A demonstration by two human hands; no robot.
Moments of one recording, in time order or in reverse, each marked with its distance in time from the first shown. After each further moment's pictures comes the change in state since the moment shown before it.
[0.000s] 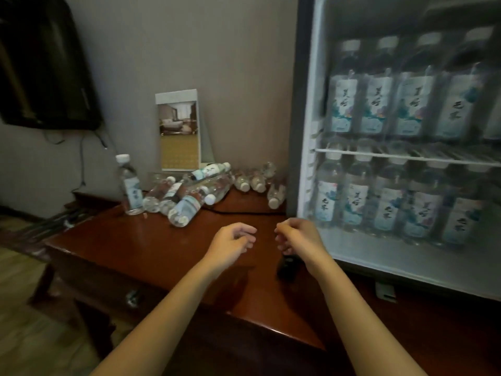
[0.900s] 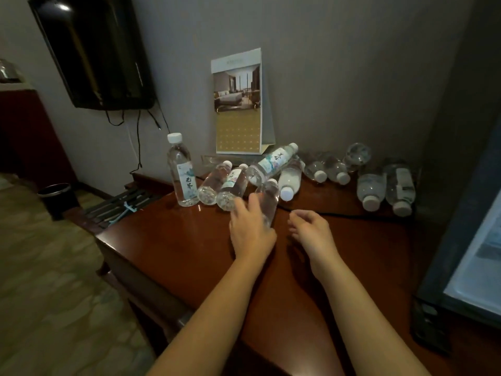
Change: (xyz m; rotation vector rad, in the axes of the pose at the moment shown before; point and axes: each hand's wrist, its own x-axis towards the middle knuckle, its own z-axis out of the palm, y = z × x) left_hand 0.105 -0.094 -0.087 0.758 0.646 0.018; right_hand 0.118 0.023 0.177 0.226 -0.032 0.058
